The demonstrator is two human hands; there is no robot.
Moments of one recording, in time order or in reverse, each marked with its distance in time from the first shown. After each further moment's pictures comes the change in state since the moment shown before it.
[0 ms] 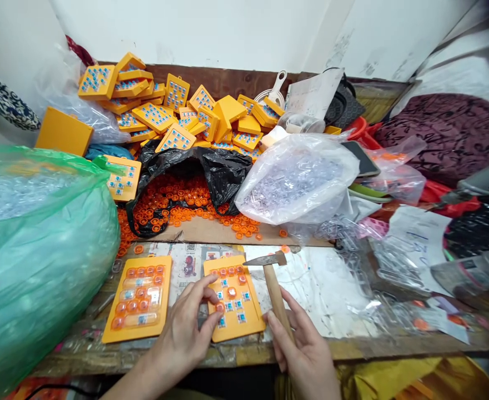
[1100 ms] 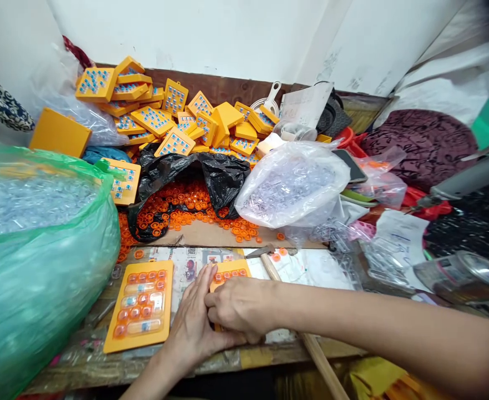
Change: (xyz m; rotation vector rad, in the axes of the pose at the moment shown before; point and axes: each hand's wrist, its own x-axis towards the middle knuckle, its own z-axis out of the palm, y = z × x) left_hand 0.011 -0.016 0.011 0.065 -0.028 -0.037; right_hand 0.075 -0.122 0.081 -1.271 -1.671 -1.132
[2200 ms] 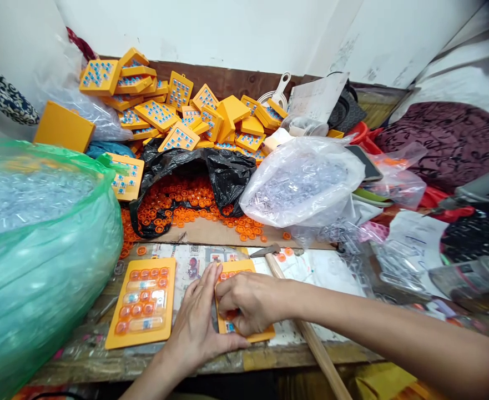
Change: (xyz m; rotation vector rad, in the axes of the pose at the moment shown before) left_hand 0.000 0.001 -0.001 0.058 -0.046 0.051; right_hand -0.008 0.019 0.025 0.248 0.204 0.018
